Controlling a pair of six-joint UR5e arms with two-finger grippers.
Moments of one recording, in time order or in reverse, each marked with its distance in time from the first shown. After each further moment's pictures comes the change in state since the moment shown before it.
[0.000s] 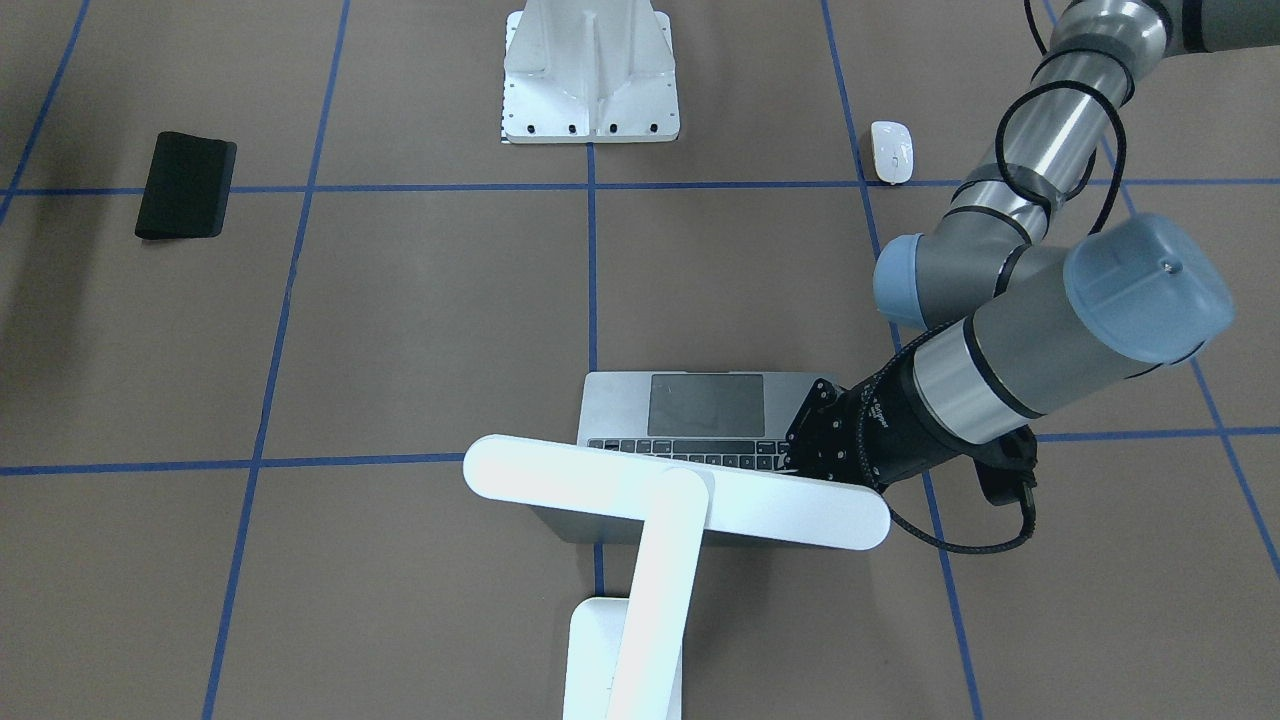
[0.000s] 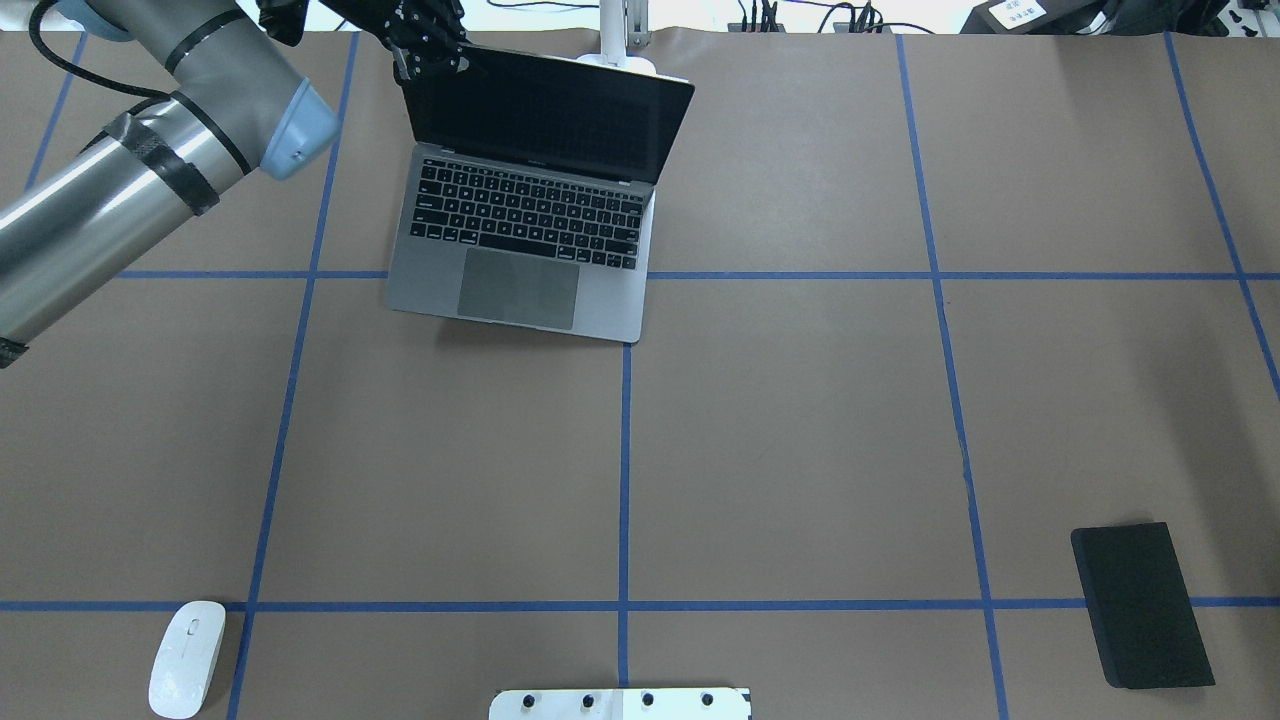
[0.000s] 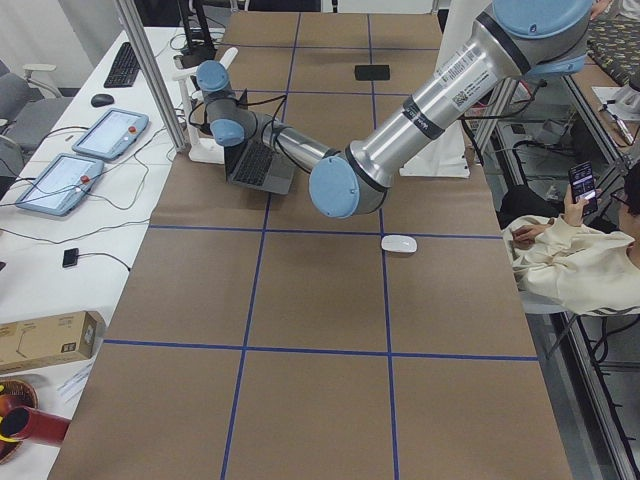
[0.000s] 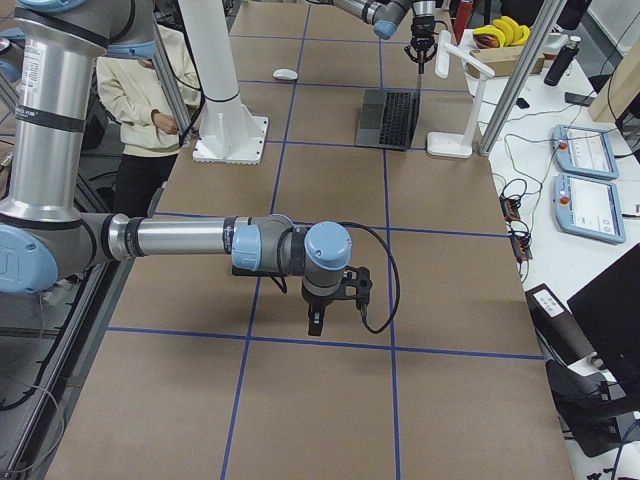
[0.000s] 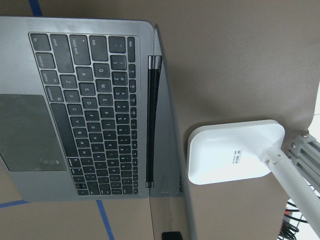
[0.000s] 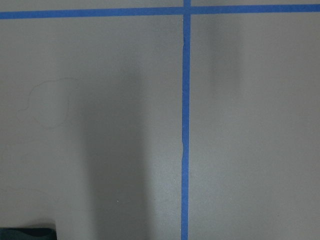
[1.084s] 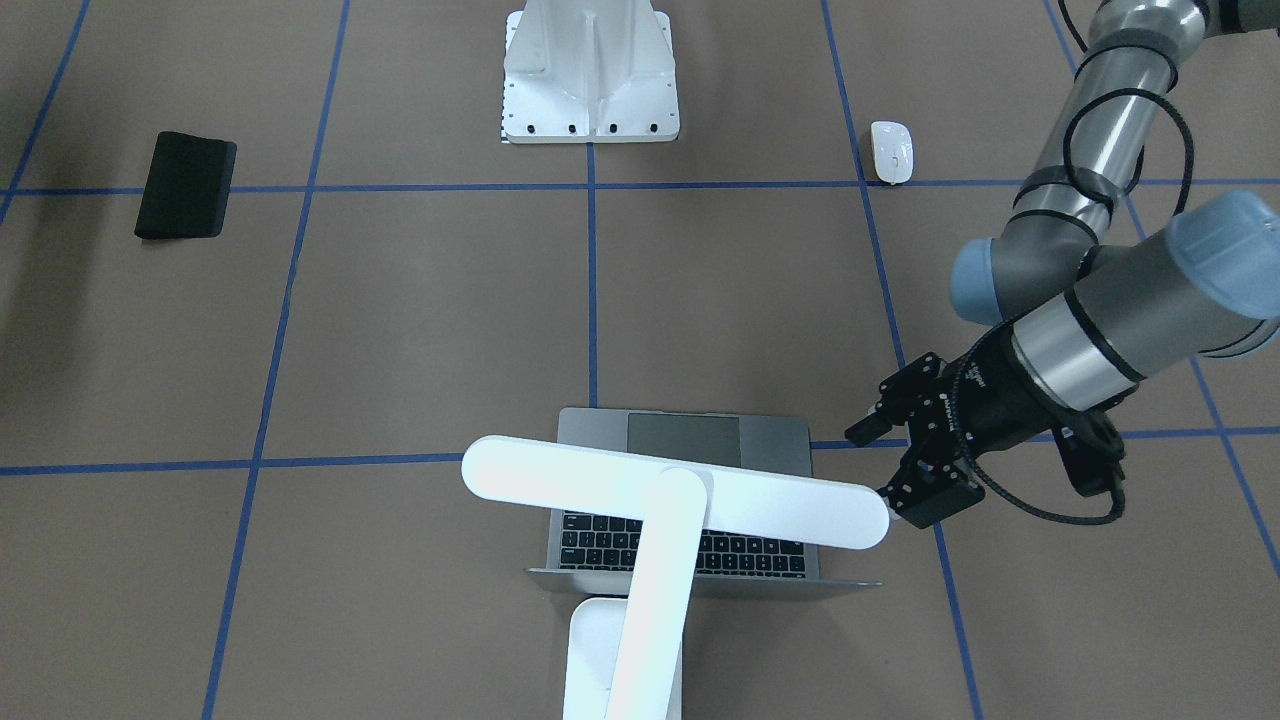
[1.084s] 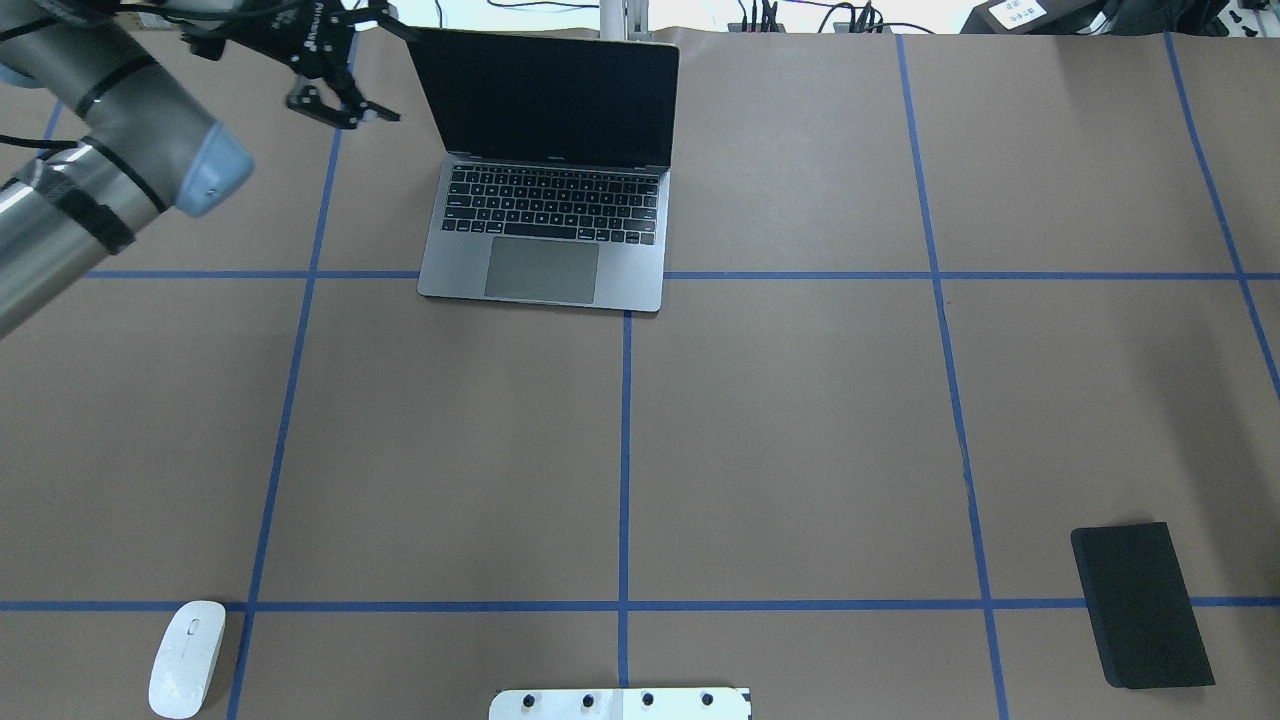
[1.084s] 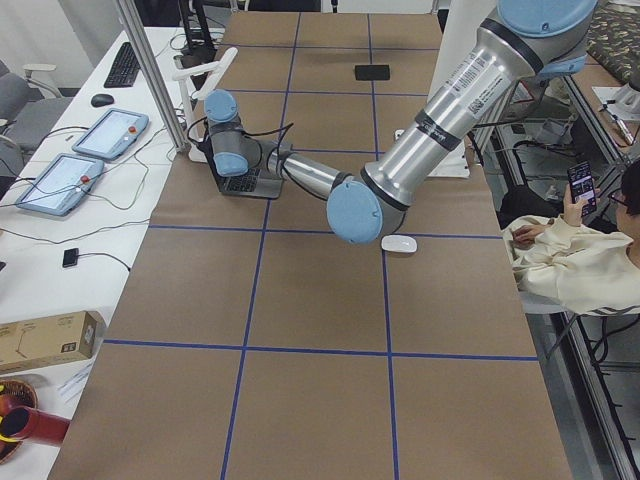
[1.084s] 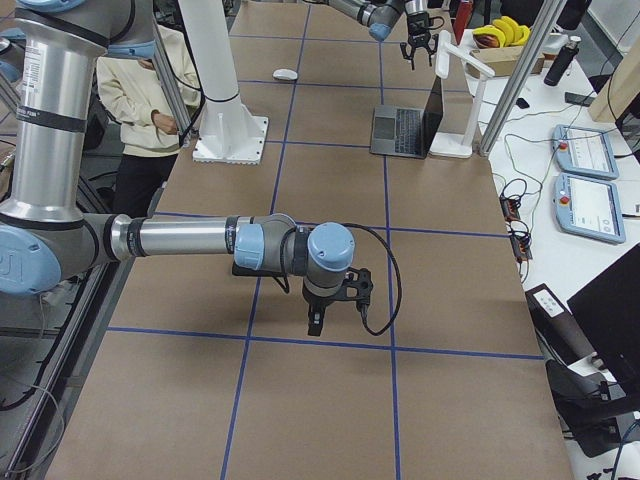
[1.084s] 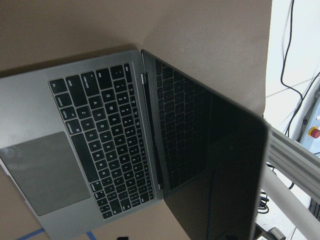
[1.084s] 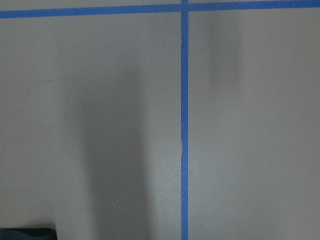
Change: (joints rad) left arm -0.069 0.195 -0.089 -0.184 -0.068 0.256; right arm -0.001 0.013 -0.002 -0.037 0.003 0.002
